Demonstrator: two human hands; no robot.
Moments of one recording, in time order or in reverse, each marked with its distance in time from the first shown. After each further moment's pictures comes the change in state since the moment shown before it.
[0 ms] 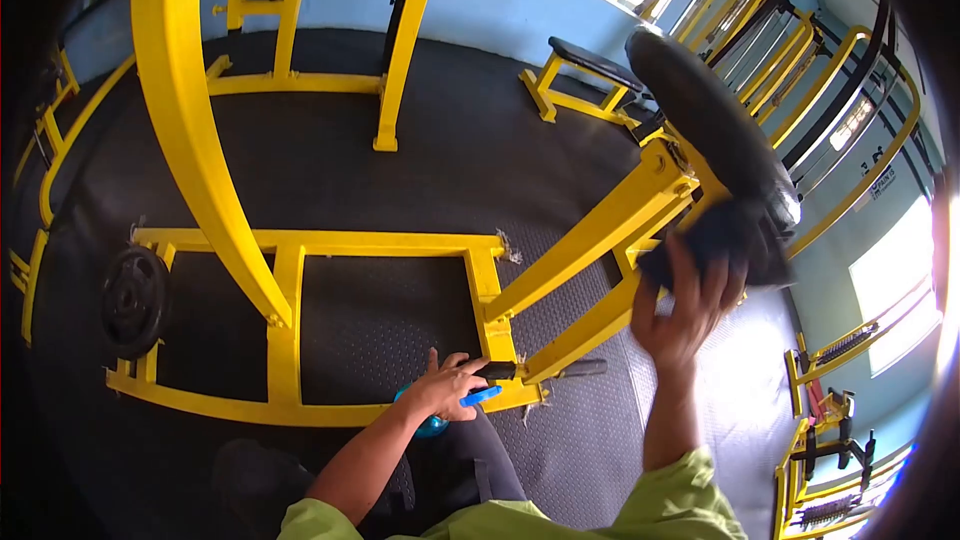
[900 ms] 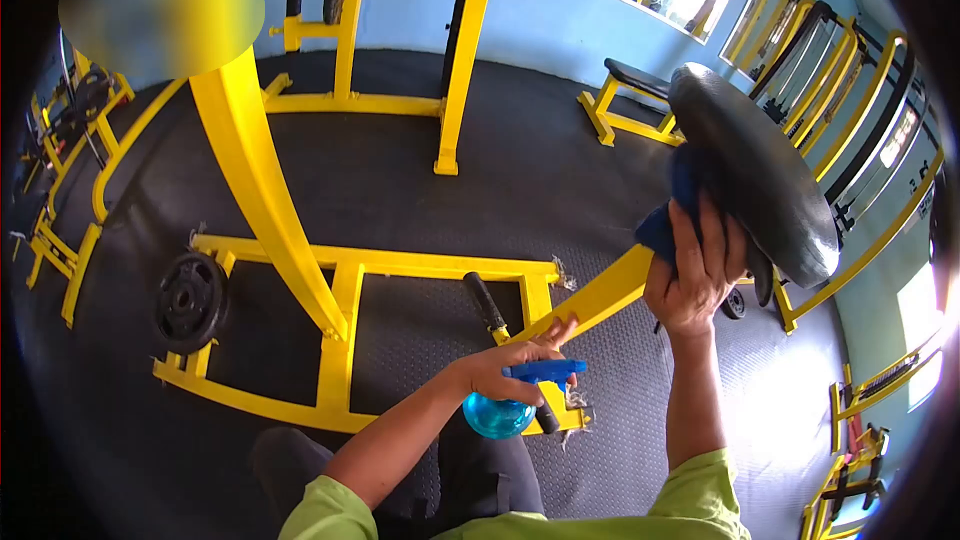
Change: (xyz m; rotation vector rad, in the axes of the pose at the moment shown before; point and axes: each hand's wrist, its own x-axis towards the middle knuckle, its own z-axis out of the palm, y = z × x) left_hand 0.007 0.028 -0.107 -0.754 0.029 0.584; right_hand 0.042 -0.012 0.067 0.276 0.046 -0.076
